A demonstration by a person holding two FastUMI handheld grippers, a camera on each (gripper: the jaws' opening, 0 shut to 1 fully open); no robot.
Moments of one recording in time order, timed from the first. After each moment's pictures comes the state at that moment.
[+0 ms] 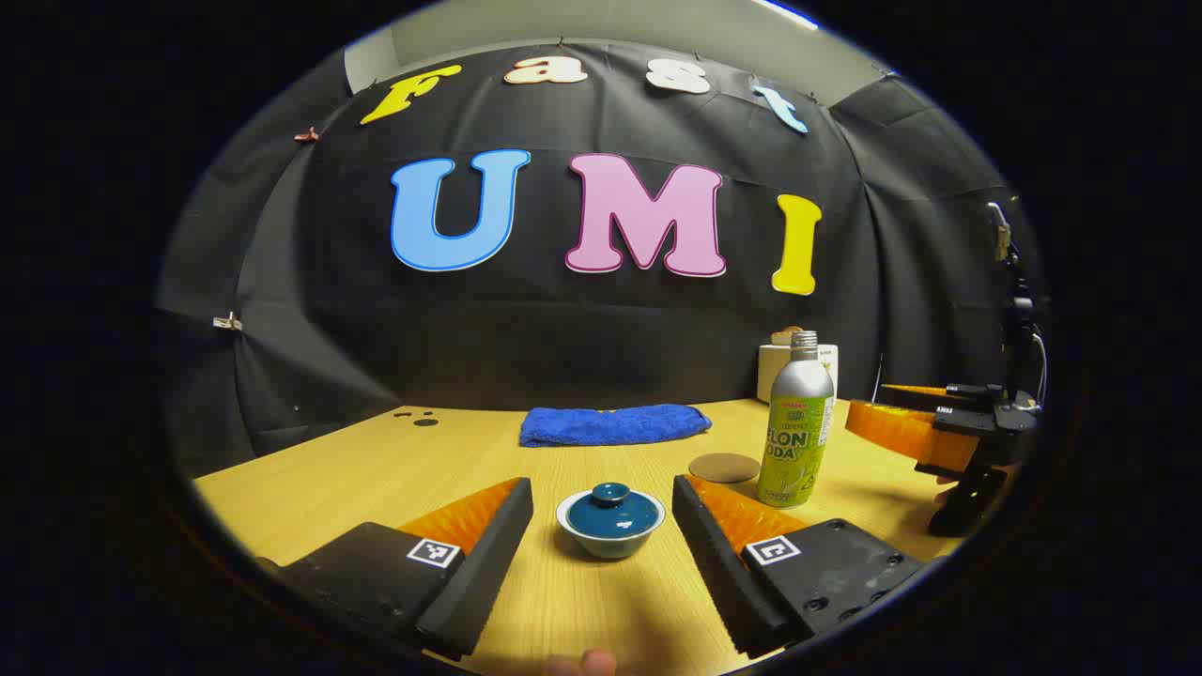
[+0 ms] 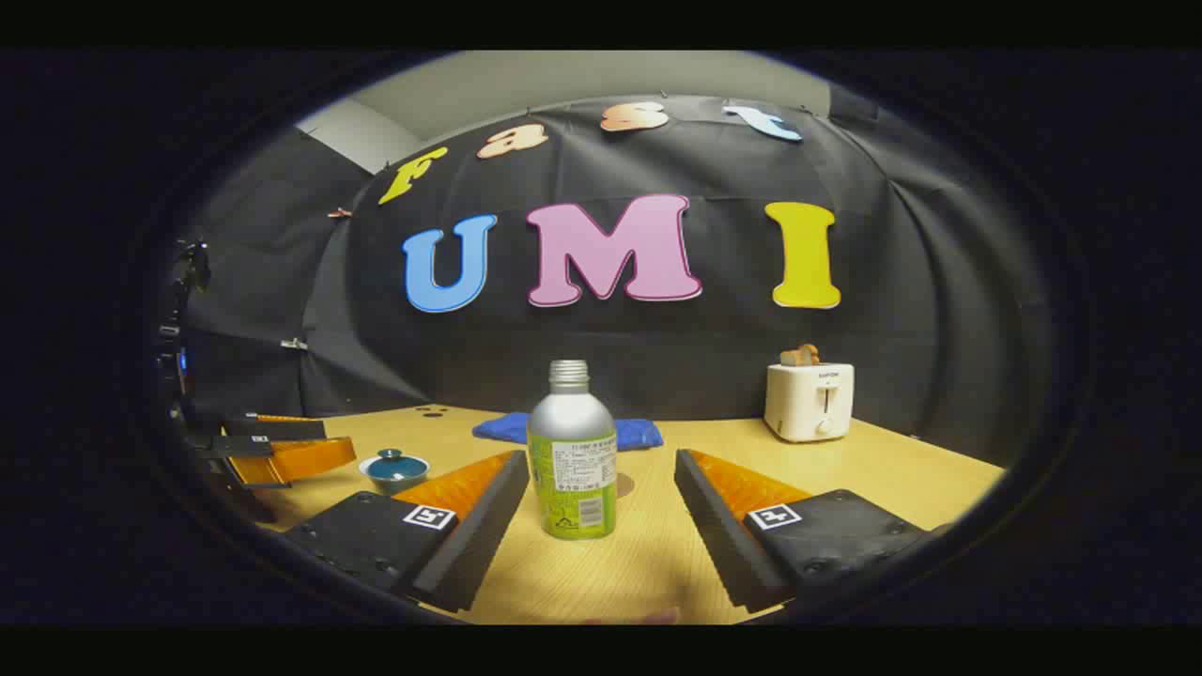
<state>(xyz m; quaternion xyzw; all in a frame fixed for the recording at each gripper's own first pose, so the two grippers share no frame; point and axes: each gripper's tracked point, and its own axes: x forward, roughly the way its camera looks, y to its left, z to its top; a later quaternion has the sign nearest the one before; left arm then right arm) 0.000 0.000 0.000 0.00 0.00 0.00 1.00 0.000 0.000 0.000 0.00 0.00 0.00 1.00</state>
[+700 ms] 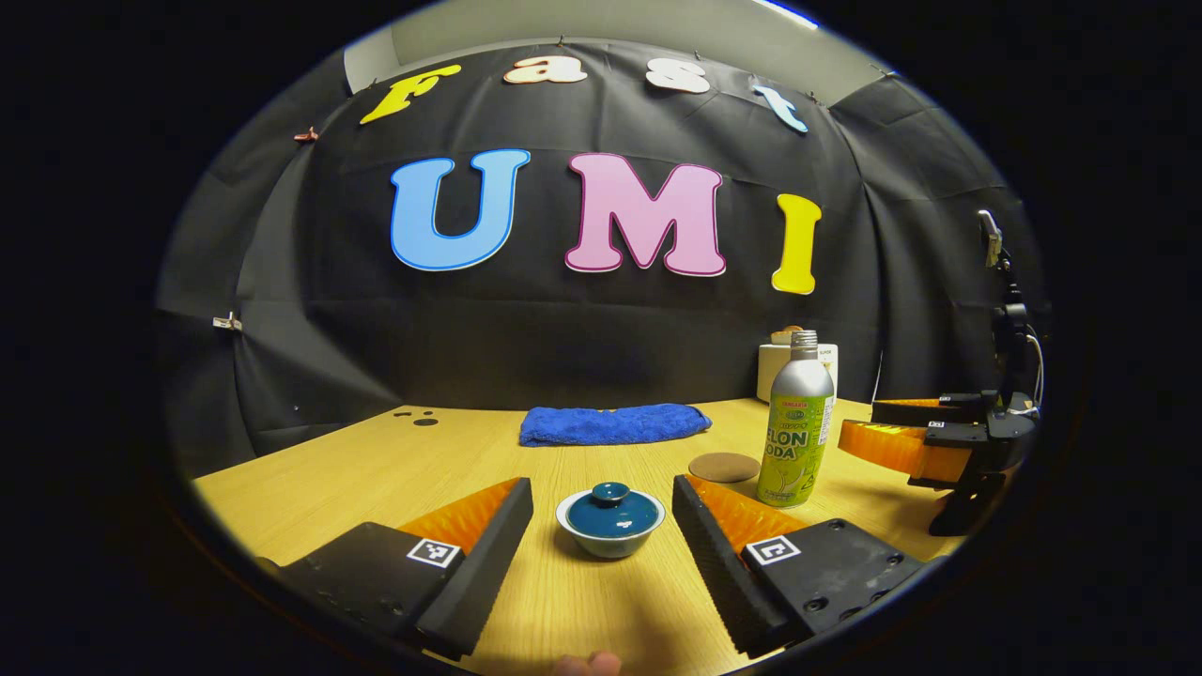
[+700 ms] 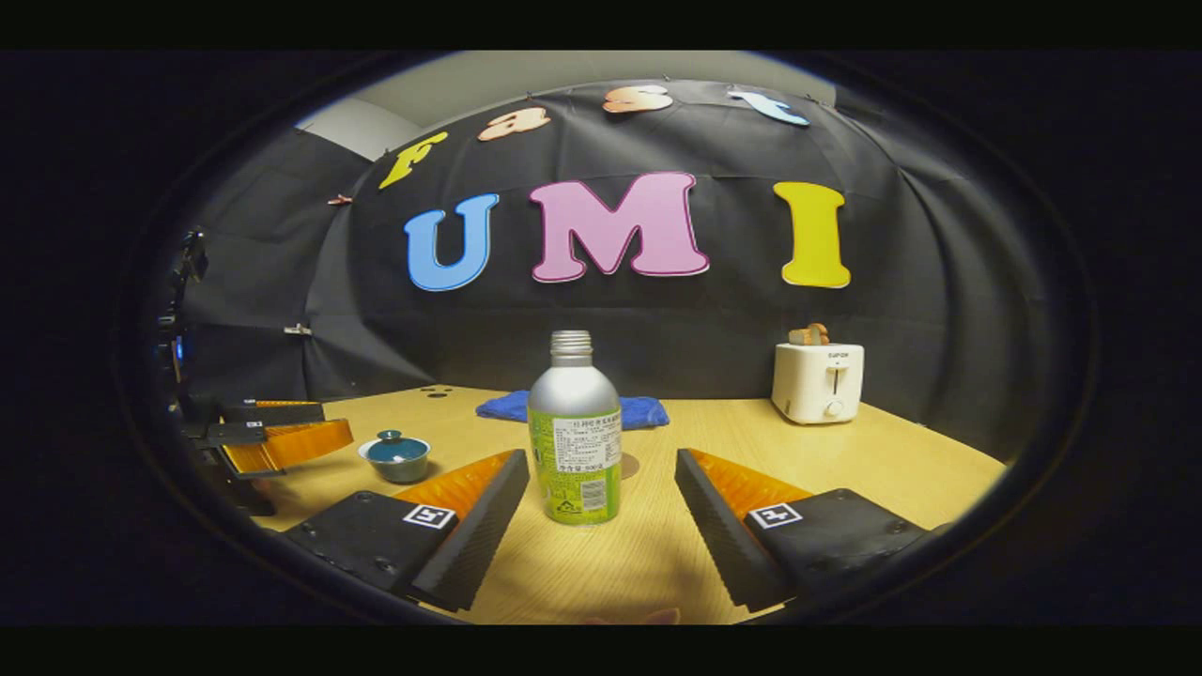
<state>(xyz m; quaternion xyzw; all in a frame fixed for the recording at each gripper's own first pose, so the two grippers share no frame) -0.002 0.000 -0.002 0.00 0.00 0.00 1.00 0.002 0.000 -0.012 0.00 0.03 0.01 1.00</state>
